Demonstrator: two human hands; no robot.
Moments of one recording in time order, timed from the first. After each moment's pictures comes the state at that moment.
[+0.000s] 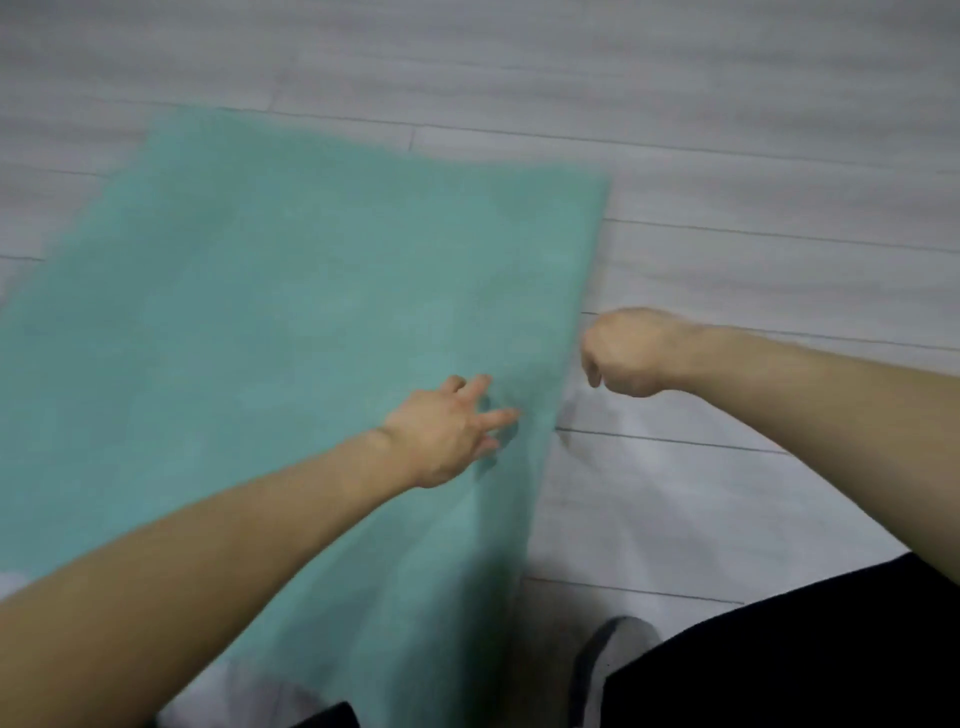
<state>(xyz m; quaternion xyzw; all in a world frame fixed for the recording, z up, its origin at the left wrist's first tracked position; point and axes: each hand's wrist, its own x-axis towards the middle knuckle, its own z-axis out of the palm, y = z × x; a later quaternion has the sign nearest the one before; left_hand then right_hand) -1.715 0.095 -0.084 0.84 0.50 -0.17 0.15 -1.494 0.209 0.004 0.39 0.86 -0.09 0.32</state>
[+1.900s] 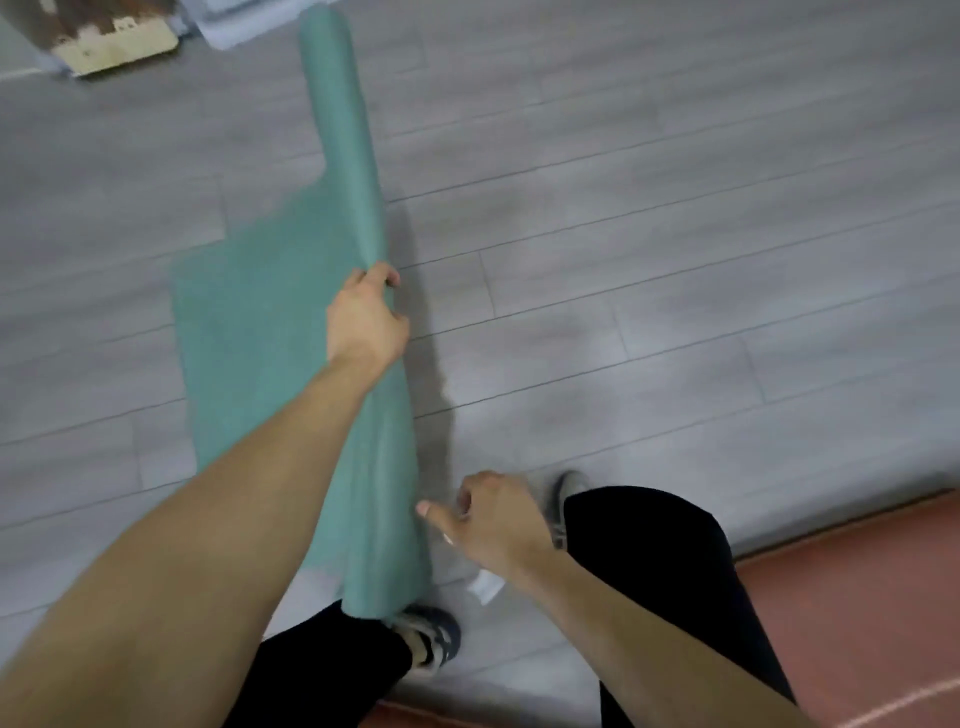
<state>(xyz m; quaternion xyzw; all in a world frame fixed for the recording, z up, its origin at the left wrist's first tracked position) -1.752 0.203 0.287 0.66 0.71 0.09 0.23 -1.604 -0.015 0.296 0.68 0.58 -0.44 0.04</state>
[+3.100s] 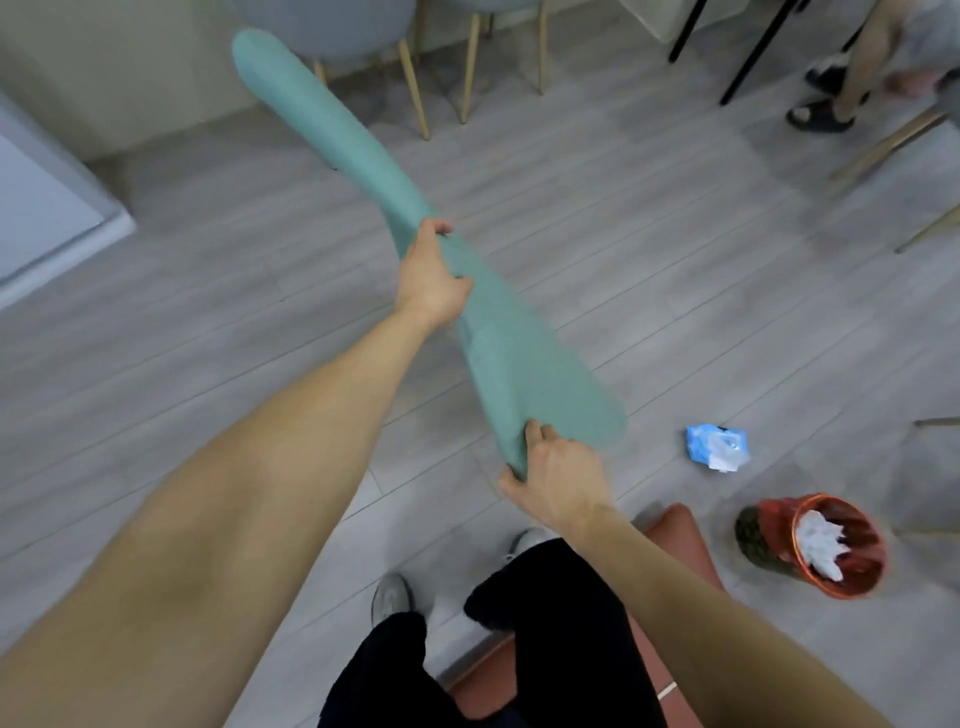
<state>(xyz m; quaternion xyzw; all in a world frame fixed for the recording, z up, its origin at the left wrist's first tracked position) -0.994 0.303 0.623 0.70 0.53 0.21 0.43 -0.919 0.035 0.581 0.79 0.59 -0.11 0.09</state>
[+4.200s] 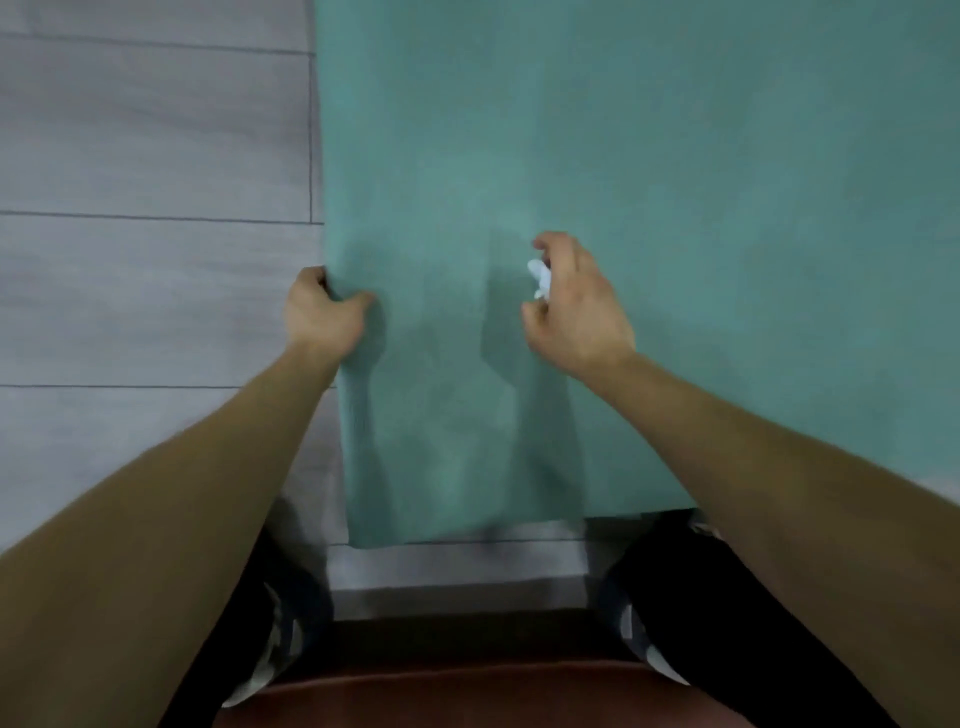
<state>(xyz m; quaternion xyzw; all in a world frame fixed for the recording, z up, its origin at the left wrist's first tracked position) -1.180 0.061 -0.196 0.28 0.85 0.17 0.42 -0.892 0.090 -0.134 0.63 0.71 -0.30 -0.09</state>
